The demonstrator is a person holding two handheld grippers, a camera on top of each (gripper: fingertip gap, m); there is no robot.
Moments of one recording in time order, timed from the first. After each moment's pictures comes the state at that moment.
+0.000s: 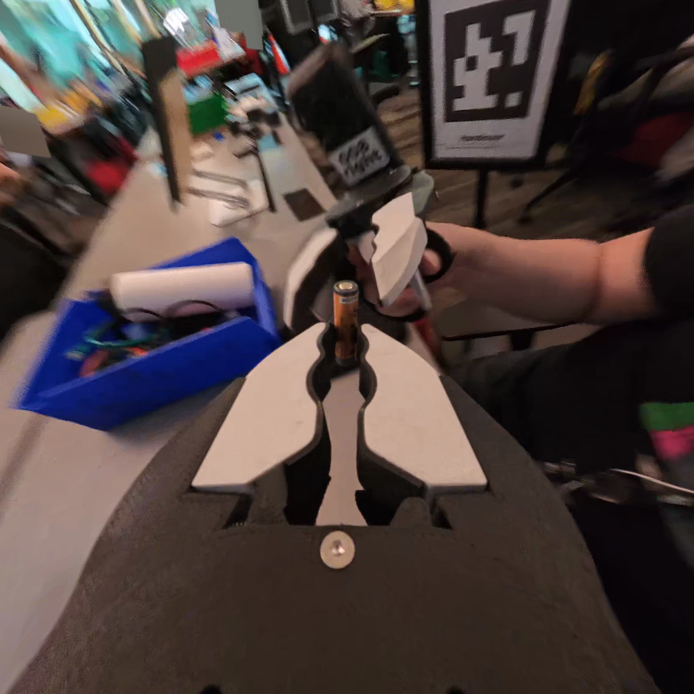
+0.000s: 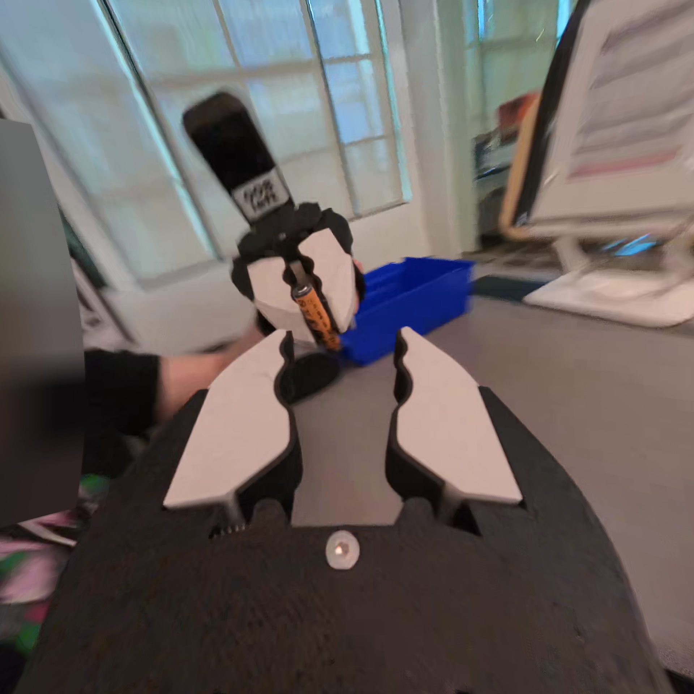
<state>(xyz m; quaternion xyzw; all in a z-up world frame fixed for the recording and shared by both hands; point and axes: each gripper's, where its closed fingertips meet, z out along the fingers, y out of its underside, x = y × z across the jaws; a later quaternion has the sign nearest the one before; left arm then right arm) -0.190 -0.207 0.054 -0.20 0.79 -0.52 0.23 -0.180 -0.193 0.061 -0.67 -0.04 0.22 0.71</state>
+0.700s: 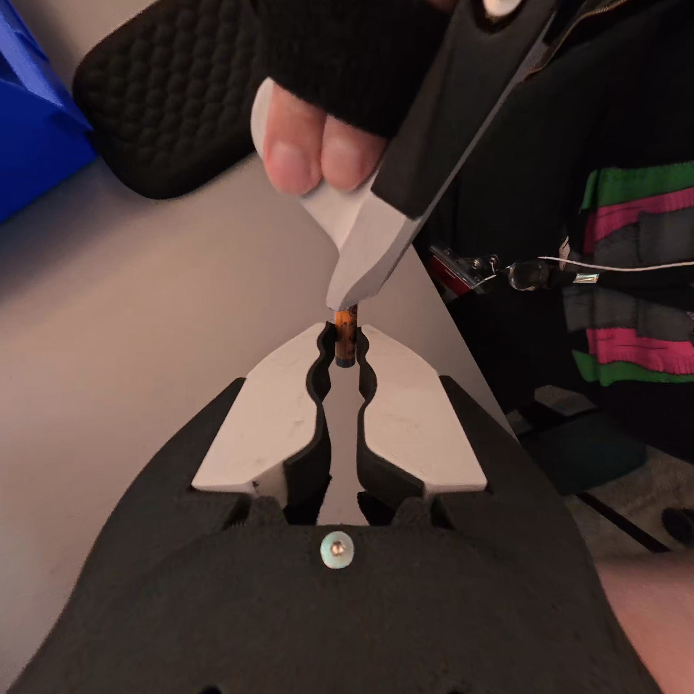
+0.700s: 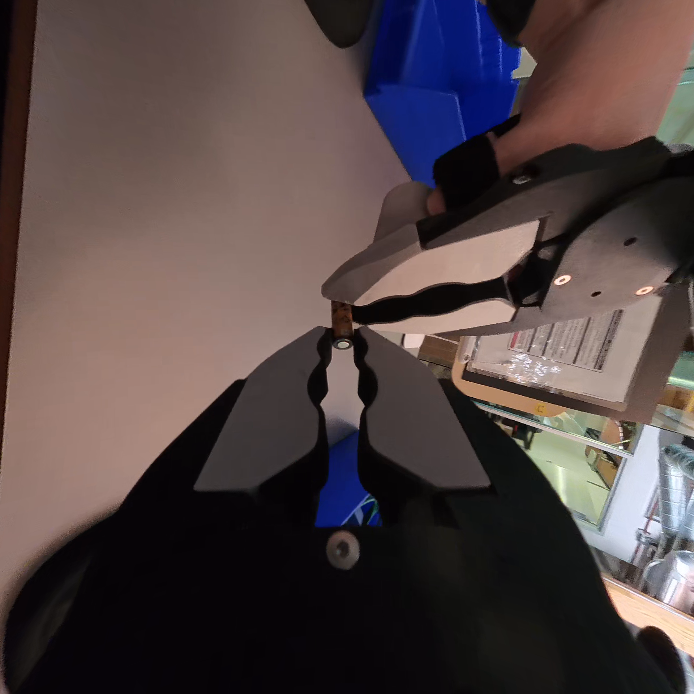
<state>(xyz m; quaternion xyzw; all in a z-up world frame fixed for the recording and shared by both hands) -0.239 -0.184 -0.043 -0.19 0.95 -0.24 0.05 -0.229 -0.182 -0.025 -0.67 -0.56 -0.36 0.33</state>
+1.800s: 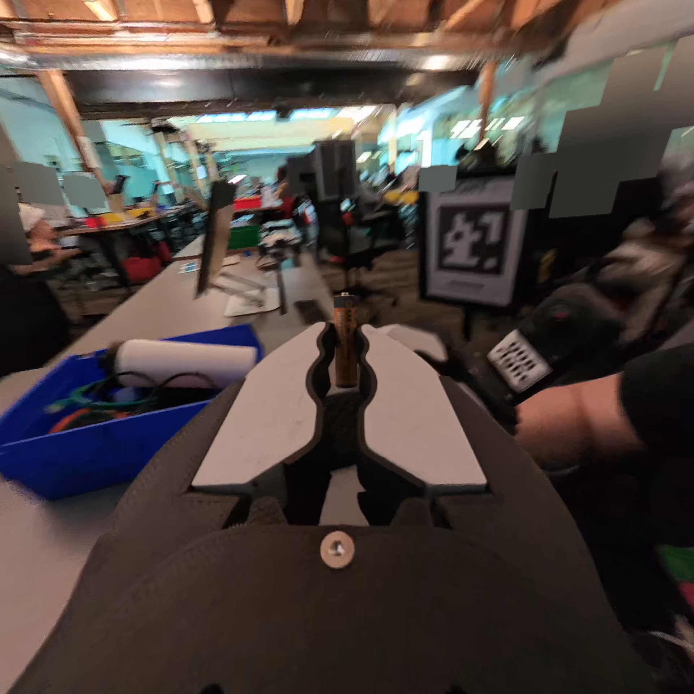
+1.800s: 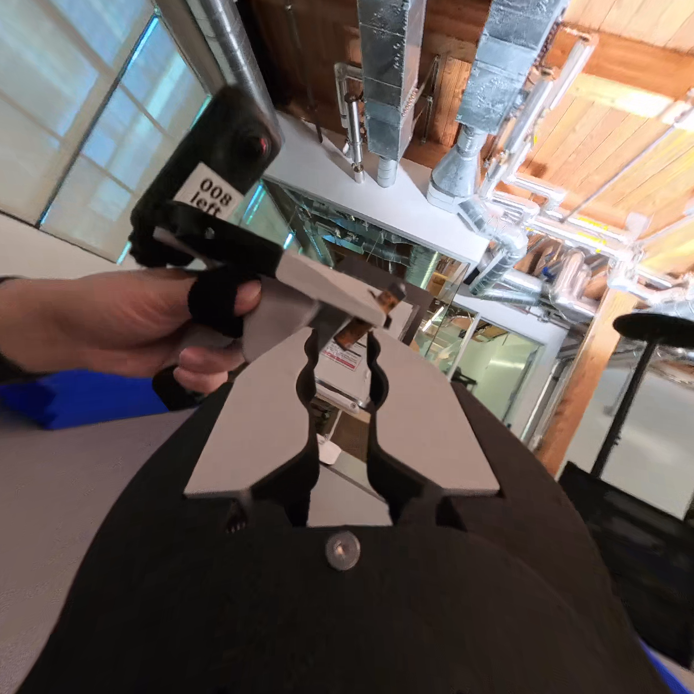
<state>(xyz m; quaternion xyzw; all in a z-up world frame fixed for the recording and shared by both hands) -0.176 -0.211 0.091 -0.21 0.66 -0.66 0.29 -0.189 -0.191 0.082 -0.48 -0.09 -0.32 0.81</state>
